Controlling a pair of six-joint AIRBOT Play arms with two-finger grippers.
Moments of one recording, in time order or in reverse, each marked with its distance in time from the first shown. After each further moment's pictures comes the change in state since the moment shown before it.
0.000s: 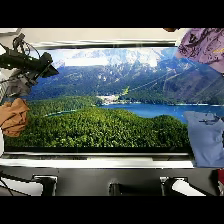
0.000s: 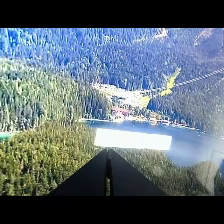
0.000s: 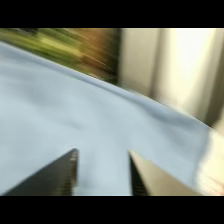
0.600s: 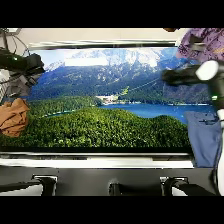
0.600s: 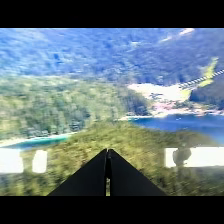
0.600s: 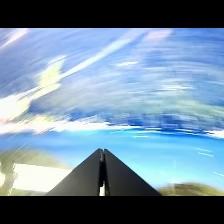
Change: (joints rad) left arm -0.059 0.227 -0.074 0.248 -0.045 0.179; right arm 0.830 0.000 0.237 0.366 -0.195 -0.441
